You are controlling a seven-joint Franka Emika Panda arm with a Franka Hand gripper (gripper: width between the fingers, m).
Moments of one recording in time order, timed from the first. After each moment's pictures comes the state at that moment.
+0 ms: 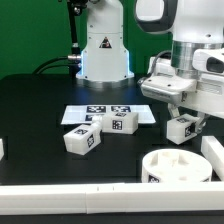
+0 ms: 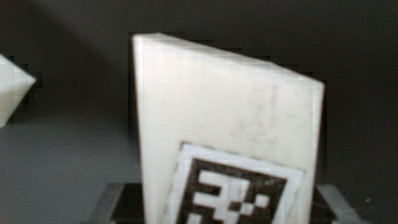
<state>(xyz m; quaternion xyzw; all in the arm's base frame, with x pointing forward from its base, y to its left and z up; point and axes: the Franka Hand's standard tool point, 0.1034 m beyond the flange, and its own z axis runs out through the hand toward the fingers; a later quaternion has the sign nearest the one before) 0.454 0.133 0.014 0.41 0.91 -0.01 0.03</state>
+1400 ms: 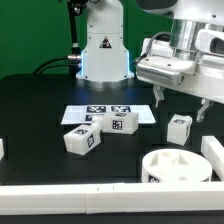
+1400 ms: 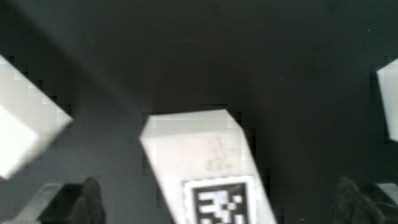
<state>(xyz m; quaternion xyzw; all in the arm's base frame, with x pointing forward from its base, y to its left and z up) 0.469 0.114 0.050 0.41 0.91 -0.05 0.07</state>
